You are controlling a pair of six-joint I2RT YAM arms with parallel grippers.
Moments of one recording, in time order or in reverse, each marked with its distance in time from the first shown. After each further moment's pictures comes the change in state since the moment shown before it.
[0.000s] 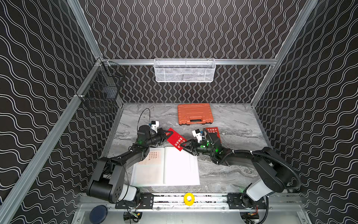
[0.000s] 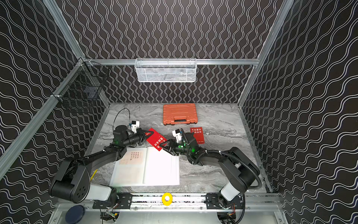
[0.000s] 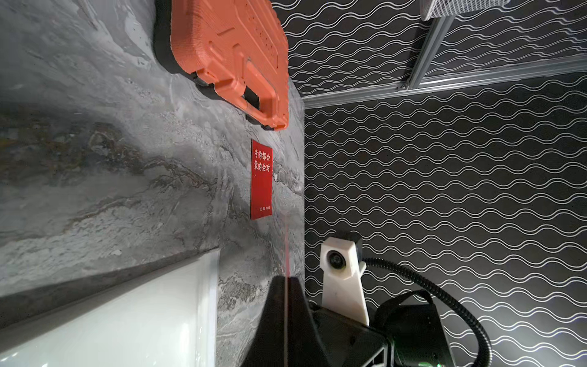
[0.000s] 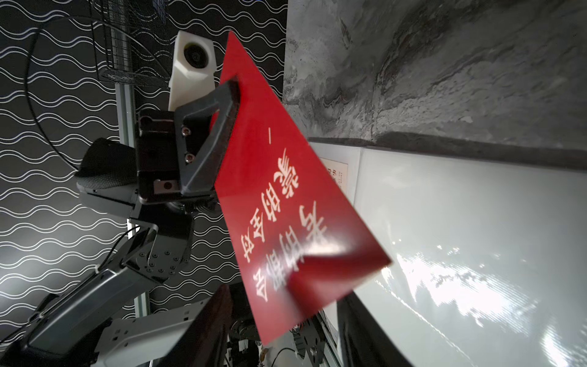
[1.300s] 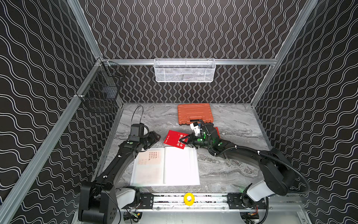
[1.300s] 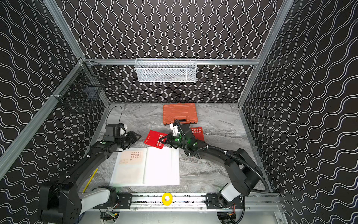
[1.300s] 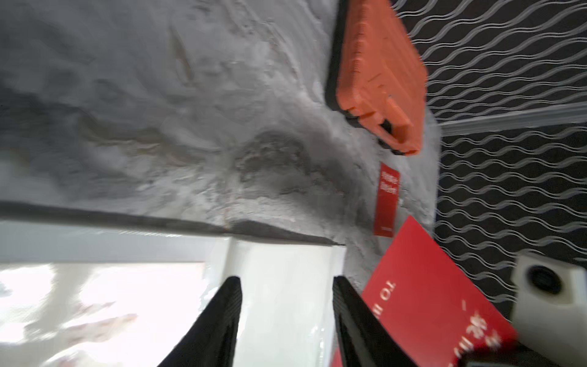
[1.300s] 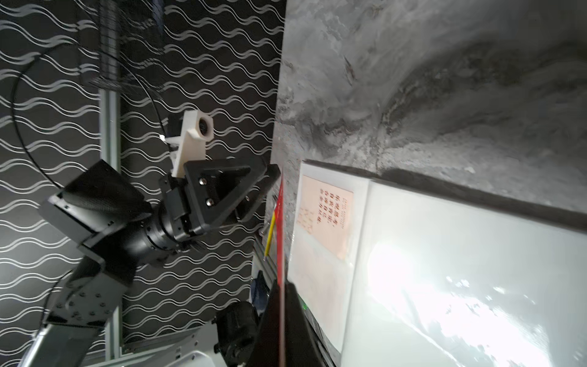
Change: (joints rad) left arm 0.113 -0.238 0.179 -0.964 -0.378 0.455; right arm 0.018 -0.066 0.228 -0.457 0.078 -0.179
